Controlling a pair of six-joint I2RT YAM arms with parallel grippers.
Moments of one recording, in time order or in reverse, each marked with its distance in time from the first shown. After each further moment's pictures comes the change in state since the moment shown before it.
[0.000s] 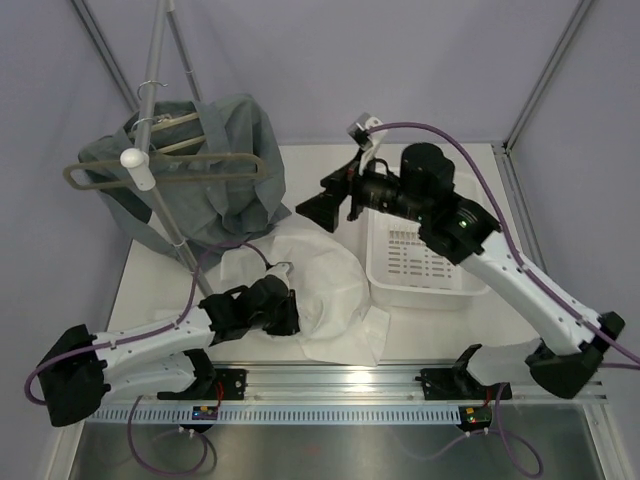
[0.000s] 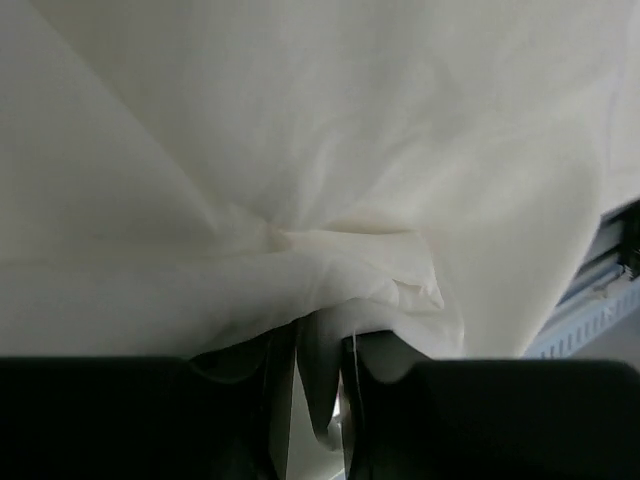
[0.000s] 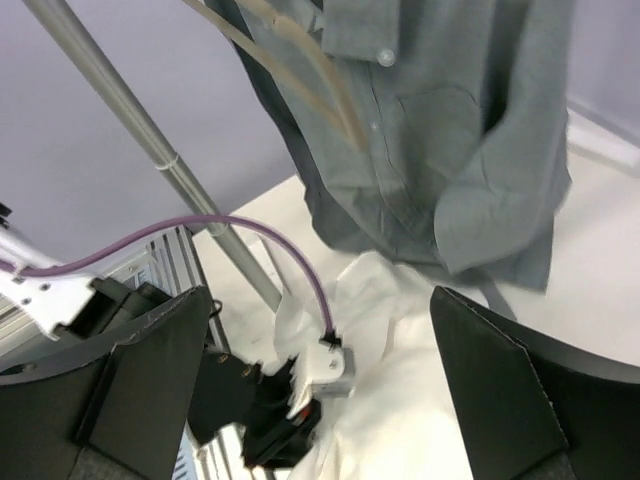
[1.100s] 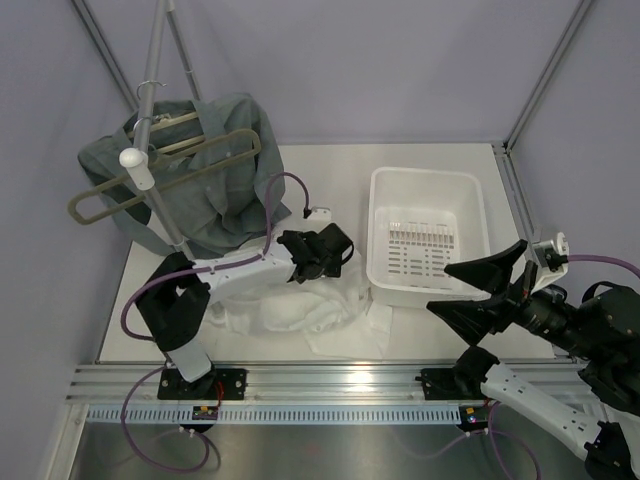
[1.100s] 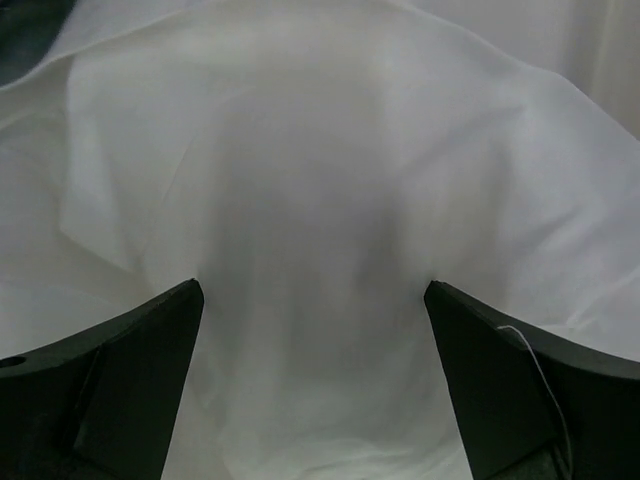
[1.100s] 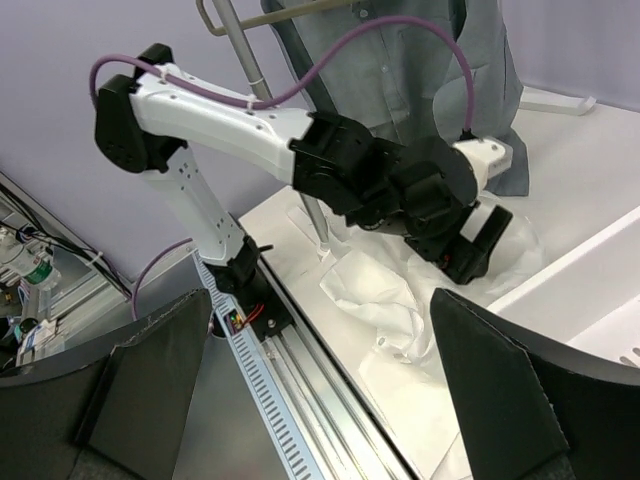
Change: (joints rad) left arm 0.048 0.678 0.677 -0.217 -0.541 0.100; right arm 0.002 -0.906 -0.334 -0.423 0.133 0.124
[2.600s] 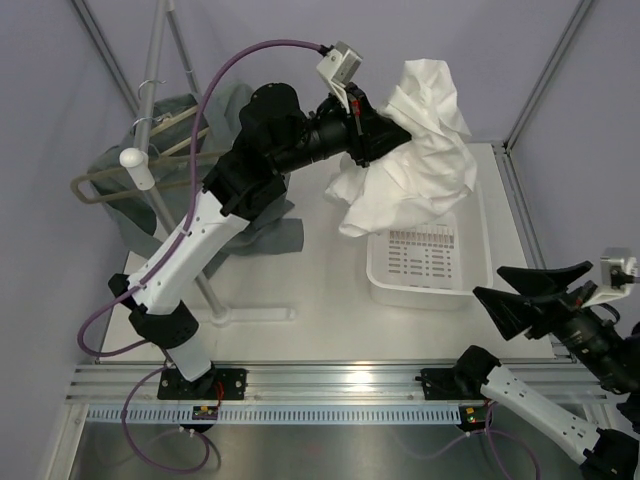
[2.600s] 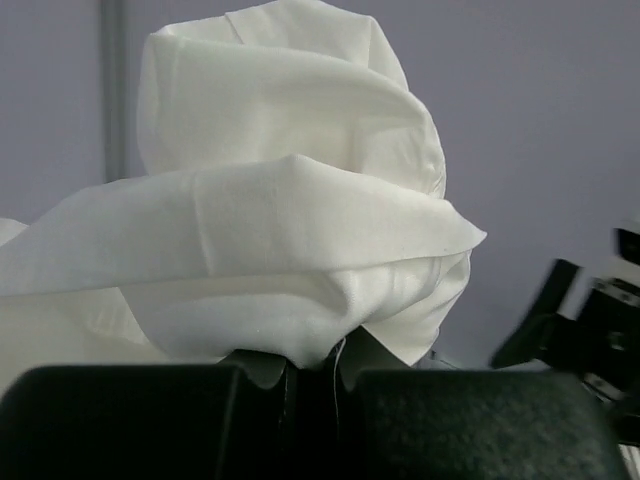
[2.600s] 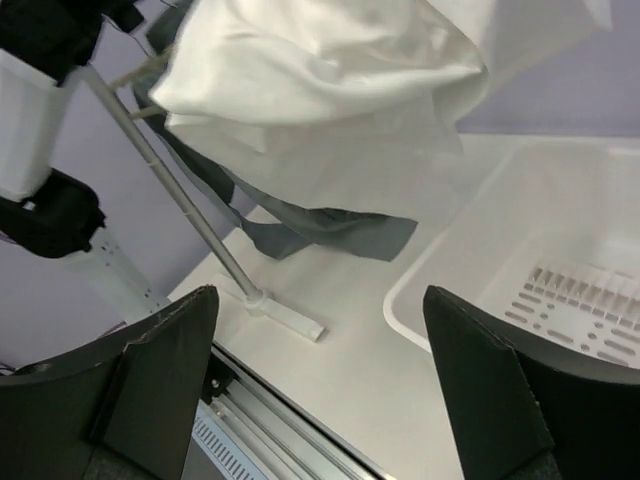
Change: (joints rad) left arm 0.071 0.041 1.050 0.195 0.859 0.350; right arm 0.001 -0.137 0.113 -0.182 0.341 0.023
